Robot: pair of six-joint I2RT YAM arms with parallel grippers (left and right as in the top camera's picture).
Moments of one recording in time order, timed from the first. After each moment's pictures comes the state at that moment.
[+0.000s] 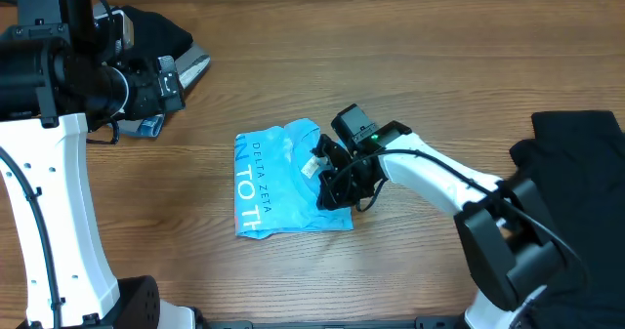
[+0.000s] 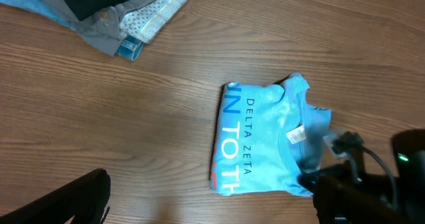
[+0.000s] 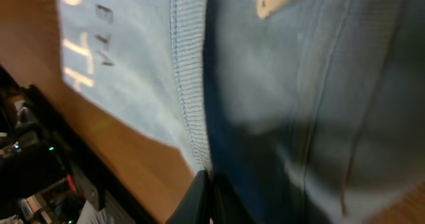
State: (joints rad) left arm 0.09 1.66 2.20 -1.69 0.12 -0.18; right arm 0.57 1.86 1.18 -0.78 -0.60 0.20
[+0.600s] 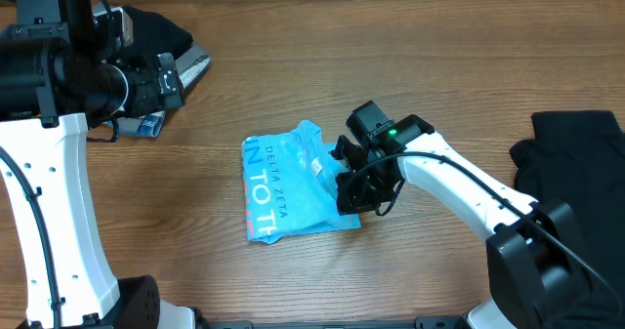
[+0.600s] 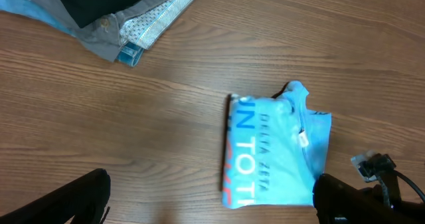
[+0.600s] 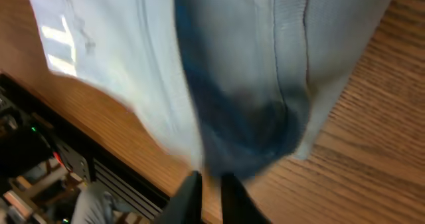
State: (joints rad) left arm 0.09 1.66 2.20 -1.67 0.12 -0.18; right arm 0.54 1.75 1.20 -1.02 -0.50 0.20
